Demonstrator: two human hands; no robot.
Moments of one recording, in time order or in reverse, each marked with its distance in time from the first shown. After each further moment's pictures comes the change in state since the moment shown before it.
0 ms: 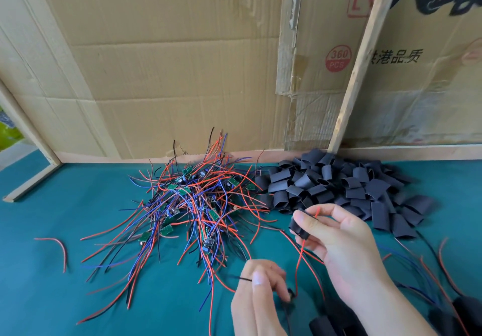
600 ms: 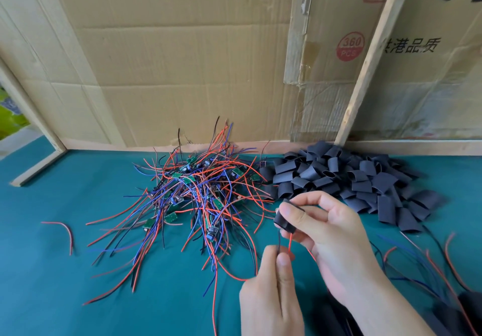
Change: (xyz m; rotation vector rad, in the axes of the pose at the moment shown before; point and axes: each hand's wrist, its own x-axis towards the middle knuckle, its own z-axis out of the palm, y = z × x) left_hand -0.046 -0.025 0.173 0.700 -0.058 0.276; right_hand -0.015 -0.003 0.021 -0.055 -0.175 -0.063
